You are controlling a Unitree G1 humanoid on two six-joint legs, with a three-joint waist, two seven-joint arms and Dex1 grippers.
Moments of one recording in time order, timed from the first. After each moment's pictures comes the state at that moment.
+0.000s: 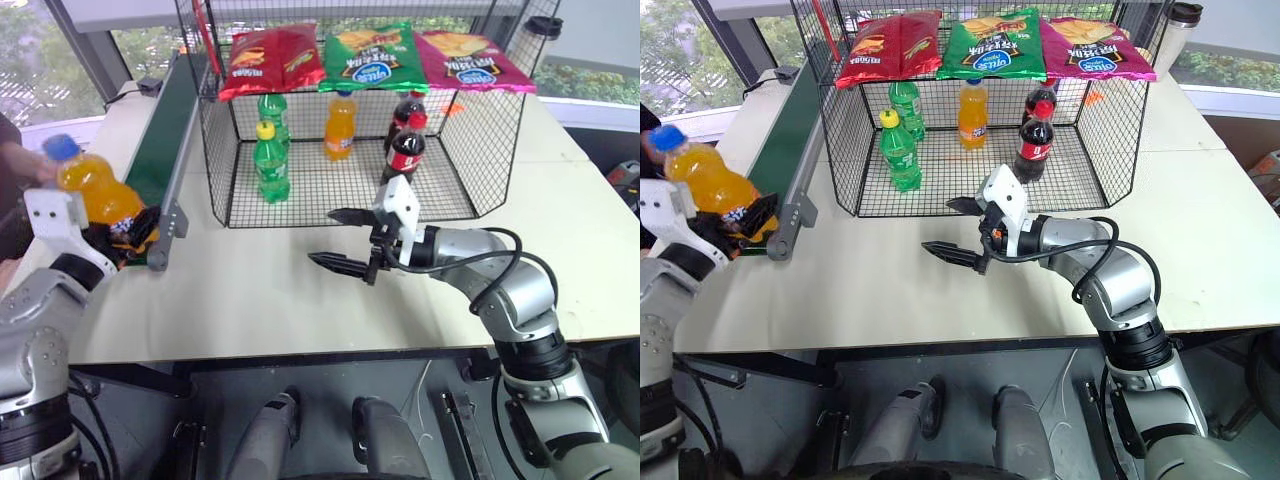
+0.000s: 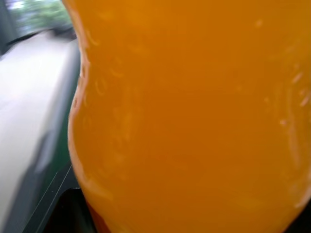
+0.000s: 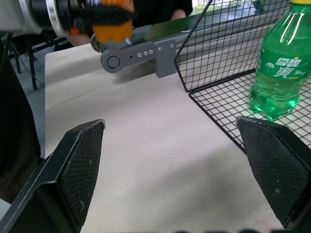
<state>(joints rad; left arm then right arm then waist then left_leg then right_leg) -0.21 0.65 0.49 -0.27 -0.63 0.64 -0.47 -0.56 -0.46 0.14 -0.28 0.49 0.69 0.83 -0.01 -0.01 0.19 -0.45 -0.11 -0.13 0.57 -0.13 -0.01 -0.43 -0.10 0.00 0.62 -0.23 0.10</state>
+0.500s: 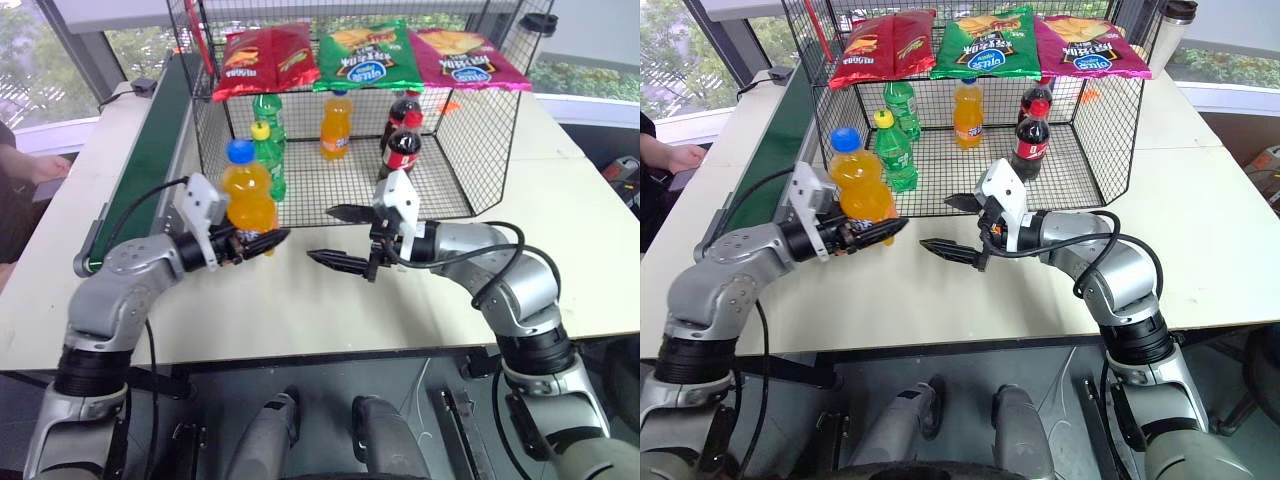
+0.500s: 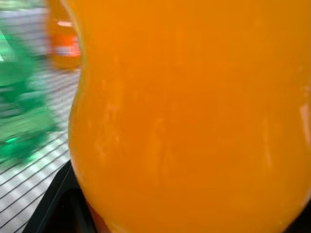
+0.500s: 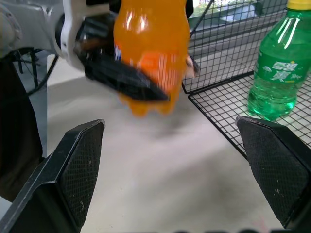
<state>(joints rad) -0.45 0.58 -0.04 -0.19 -0.53 0.57 -0.79 -0.59 -0.48 0.14 -0.28 0.50 0.71 0.83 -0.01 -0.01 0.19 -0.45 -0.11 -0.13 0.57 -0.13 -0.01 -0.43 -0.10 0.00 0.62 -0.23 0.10</state>
